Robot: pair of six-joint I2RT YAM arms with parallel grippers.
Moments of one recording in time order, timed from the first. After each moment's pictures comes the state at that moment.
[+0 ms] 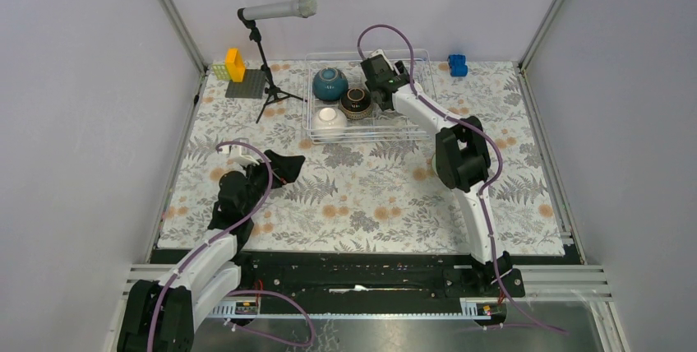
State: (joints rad) left arm -0.20 0.84 0.15 0.58 0.22 -0.71; right arm 0.52 2.33 2.03 -0.58 0.65 -0.16
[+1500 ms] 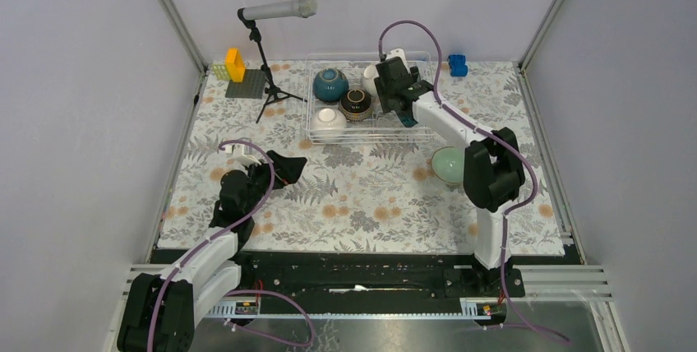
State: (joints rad) left arm -0.20 0.88 0.15 0.59 0.25 -0.70; right arm 0.52 1.99 1.69 -0.49 0.51 0.06
